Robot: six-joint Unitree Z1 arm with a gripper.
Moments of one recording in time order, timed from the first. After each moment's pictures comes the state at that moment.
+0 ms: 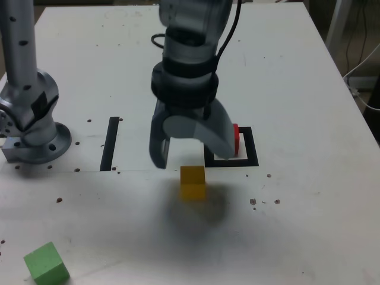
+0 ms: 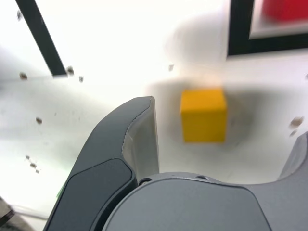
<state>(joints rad) -0.35 1.87 -1.35 1.20 -0.06 -0.27</state>
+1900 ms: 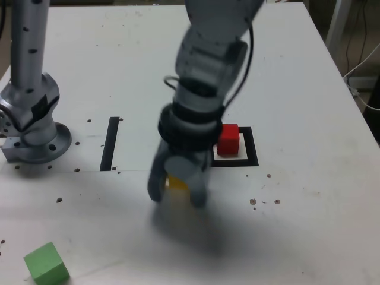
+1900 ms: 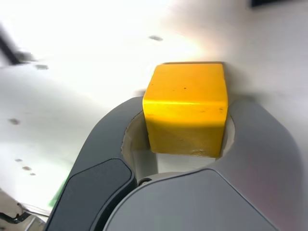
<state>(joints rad) -0.38 1.98 -1.30 1.12 -0.11 -0.23</state>
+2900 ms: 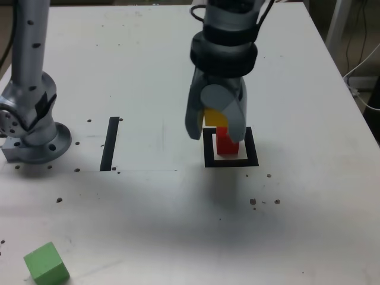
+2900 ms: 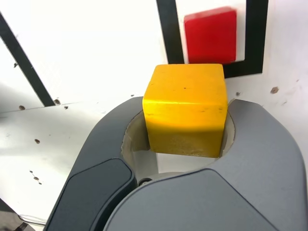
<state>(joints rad) -0.19 1.99 -1.64 1.37 0.00 -0.05</state>
